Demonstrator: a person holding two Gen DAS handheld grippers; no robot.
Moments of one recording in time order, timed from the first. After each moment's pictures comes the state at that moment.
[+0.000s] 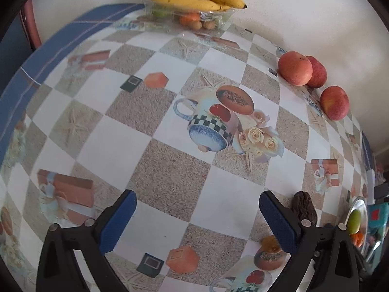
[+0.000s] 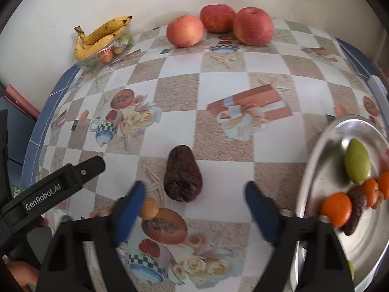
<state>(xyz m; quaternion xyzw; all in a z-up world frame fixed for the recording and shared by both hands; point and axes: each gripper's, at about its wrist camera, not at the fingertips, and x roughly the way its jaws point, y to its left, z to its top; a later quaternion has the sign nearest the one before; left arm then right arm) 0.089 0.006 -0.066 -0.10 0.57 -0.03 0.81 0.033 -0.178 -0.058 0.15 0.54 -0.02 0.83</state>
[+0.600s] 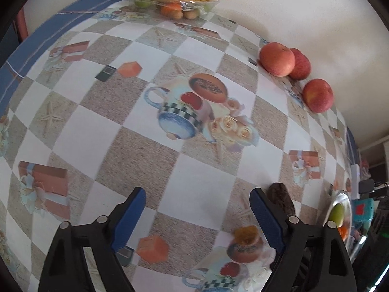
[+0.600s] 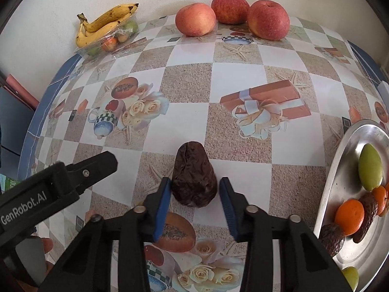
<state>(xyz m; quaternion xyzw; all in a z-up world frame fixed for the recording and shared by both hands) 0.088 -0.016 -0.063 -0.13 0.59 -0.08 0.79 0.044 -0.165 -0.066 0.13 0.56 -0.01 0.82</state>
